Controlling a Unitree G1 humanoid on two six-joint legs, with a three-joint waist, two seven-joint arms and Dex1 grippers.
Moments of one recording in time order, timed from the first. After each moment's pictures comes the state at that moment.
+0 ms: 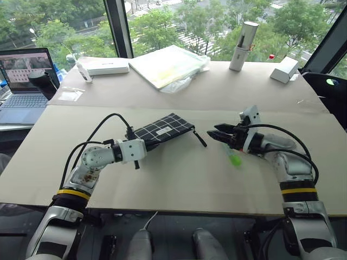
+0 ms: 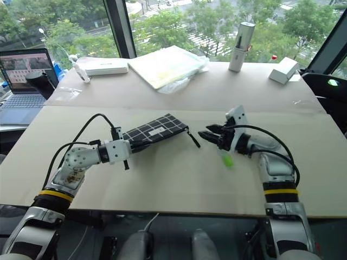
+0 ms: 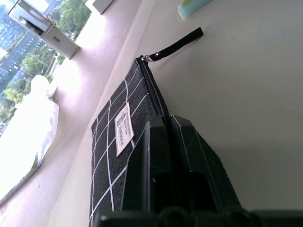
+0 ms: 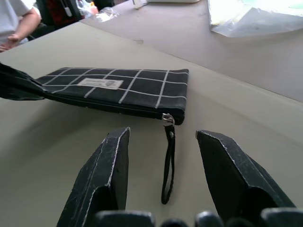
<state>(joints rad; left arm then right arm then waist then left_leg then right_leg) -0.48 0.59 -0.18 0.34 0.04 -0.49 -0.85 -0.58 -0.48 -0.04 0.23 0.34 0.48 0.86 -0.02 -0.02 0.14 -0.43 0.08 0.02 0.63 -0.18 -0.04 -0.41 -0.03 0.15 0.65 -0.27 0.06</state>
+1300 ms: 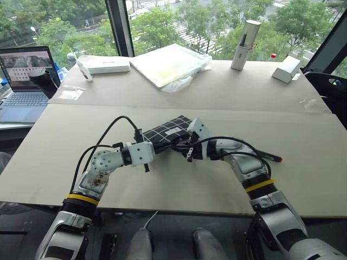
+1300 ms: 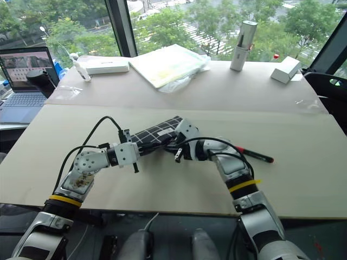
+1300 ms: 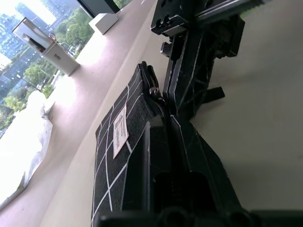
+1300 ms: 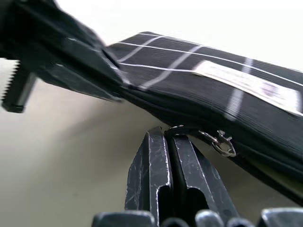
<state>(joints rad) -0.44 0.51 -0.19 0.23 0.04 -0.43 -0.83 -0.68 -0.29 0.28 0.27 0.18 0.44 0.95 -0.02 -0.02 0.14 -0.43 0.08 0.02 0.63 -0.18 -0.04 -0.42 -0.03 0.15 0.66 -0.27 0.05</state>
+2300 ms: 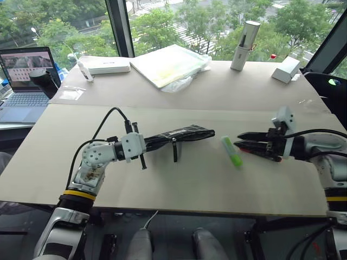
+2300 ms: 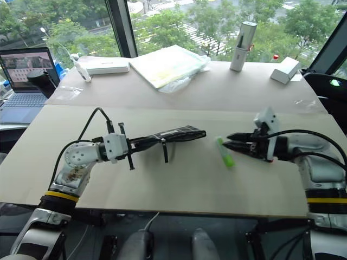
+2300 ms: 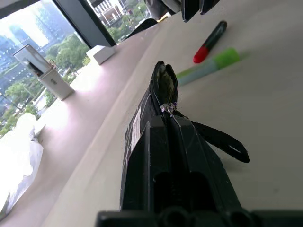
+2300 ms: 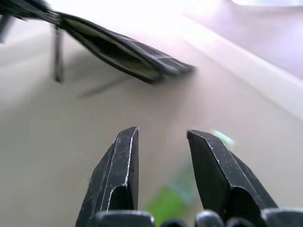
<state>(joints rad) -0.48 0.56 -0.12 0.23 -0.25 -0.39 -1.06 -0.47 -0.86 -0.13 0.24 0.37 0.43 1.20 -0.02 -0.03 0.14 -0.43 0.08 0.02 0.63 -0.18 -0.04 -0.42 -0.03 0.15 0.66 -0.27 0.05</state>
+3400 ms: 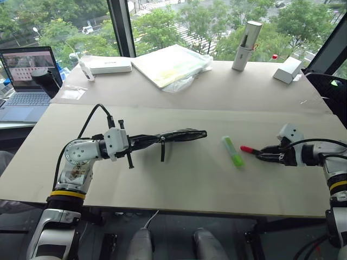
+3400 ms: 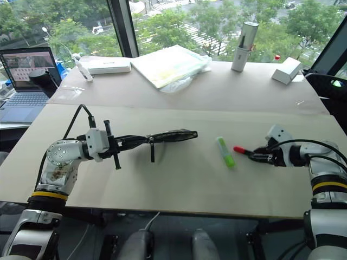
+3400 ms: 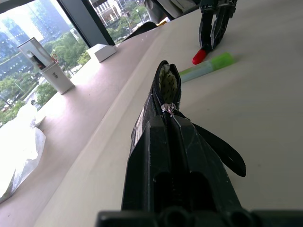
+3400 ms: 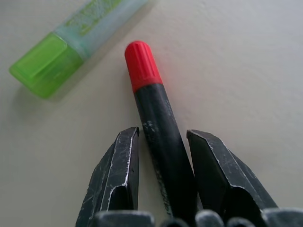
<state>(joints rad) -0.47 0.58 -0.04 0.25 -0.30 -0.37 -1.17 -0.70 -0.87 0.06 0.91 0.02 0.00 1.26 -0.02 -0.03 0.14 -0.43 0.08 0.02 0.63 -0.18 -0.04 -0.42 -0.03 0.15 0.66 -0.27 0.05</state>
